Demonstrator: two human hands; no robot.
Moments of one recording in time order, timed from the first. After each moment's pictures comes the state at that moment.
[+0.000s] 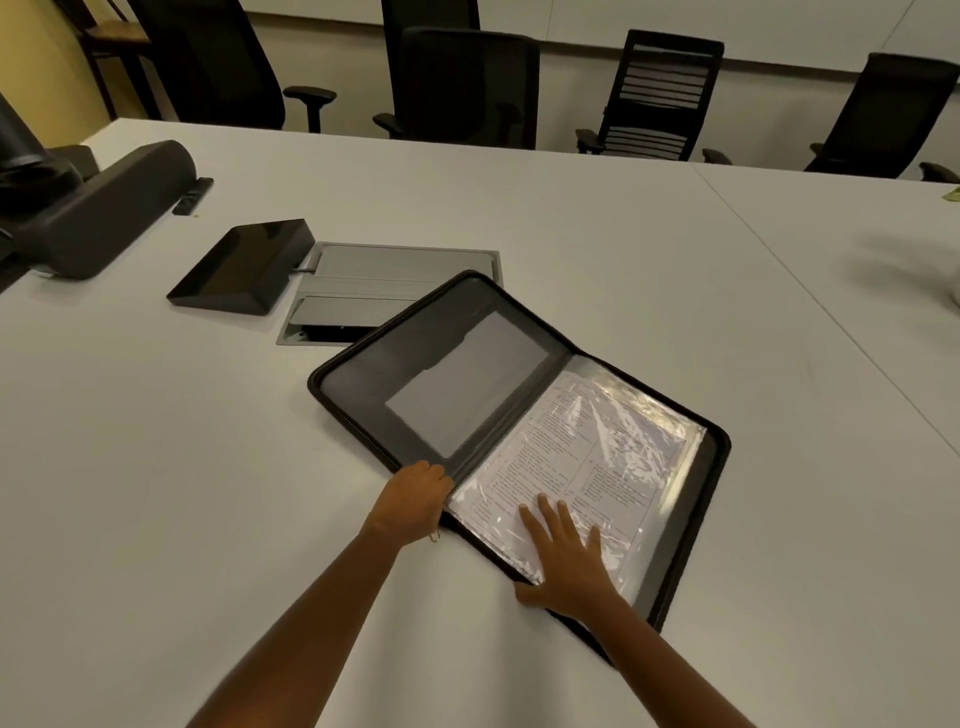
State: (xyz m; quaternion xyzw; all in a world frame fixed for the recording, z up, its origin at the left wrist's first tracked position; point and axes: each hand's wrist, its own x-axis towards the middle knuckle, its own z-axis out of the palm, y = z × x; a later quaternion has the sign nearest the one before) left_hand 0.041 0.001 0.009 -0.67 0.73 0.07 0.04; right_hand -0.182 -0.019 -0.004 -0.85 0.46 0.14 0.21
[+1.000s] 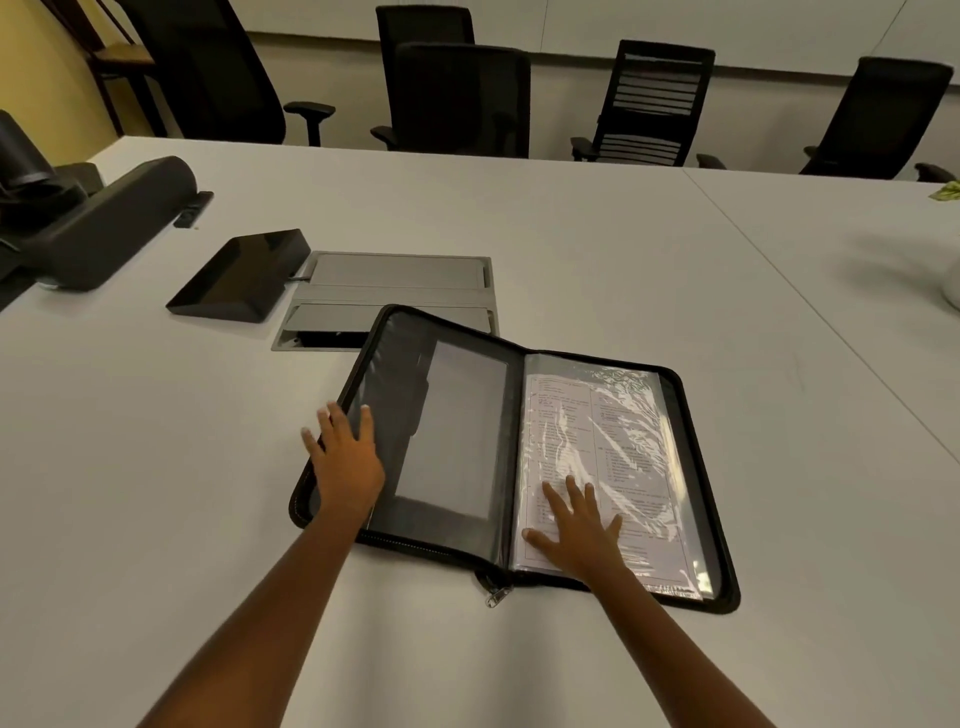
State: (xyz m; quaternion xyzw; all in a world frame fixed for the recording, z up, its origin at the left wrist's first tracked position) left_hand 0.071 0.001 0.037 -0.88 0.47 0.03 0.03; right_hand -0.200 -0.048 0.008 -0.80 0.55 0.09 0.23
